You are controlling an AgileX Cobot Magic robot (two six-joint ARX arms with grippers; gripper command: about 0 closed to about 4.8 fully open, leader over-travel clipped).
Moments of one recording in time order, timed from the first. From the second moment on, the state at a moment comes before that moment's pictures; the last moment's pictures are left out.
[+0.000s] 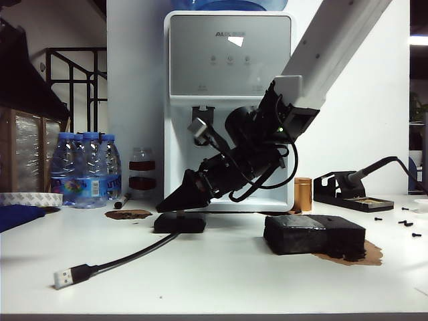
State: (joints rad) left arm -0.36 0.85 0.53 -0.25 0.33 0.26; right arm 0.44 2.38 1.68 -0.10 -0.87 -0.65
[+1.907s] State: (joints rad) left arm -0.36 0.90 0.53 -0.24 0.40 0.31; right arm 0.43 2.40 1.70 -0.12 -0.99 -0.76
